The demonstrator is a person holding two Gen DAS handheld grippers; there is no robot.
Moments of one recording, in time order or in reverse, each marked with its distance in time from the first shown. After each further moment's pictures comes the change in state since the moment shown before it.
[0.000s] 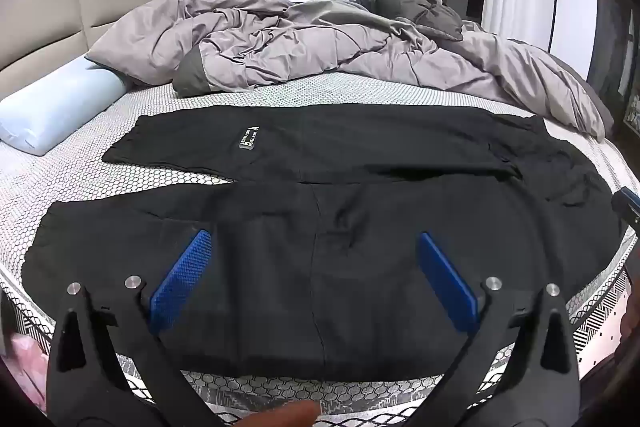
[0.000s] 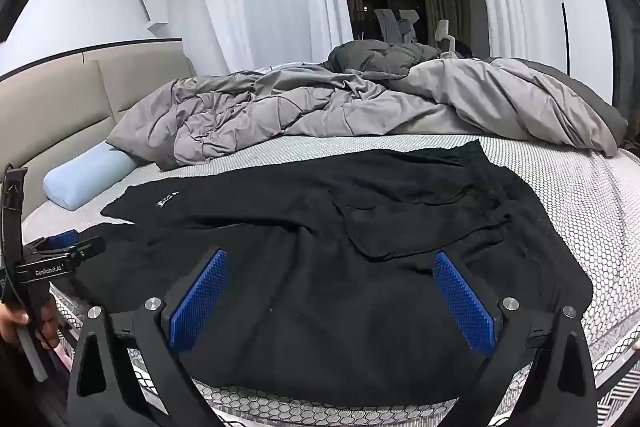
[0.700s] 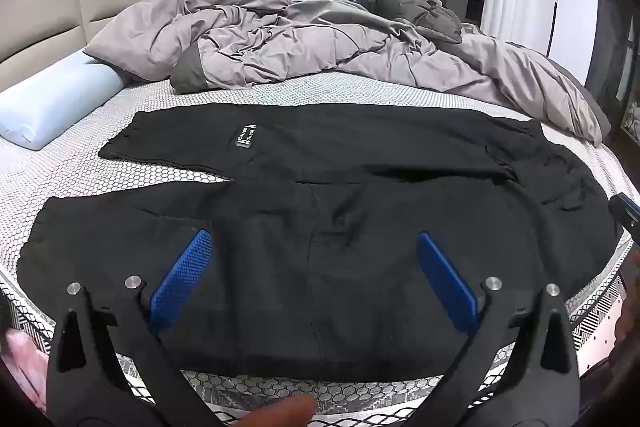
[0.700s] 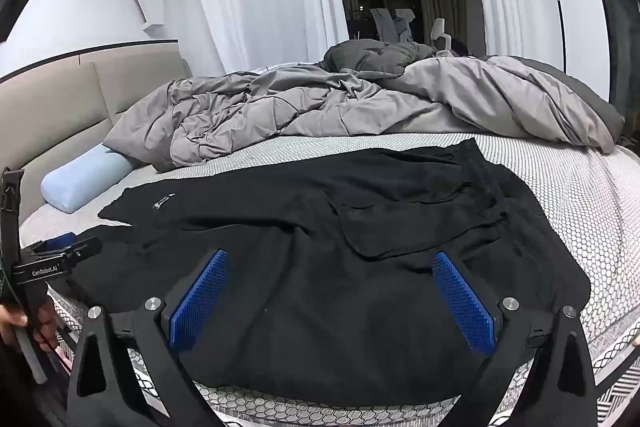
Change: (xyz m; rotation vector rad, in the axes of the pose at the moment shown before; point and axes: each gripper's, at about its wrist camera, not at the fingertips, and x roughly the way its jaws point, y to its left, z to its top) left arm 0.001 -0.003 0.002 -0.017 0.008 -0.022; right arm -0.003 -0.003 0.000 0.017 0.010 -0.010
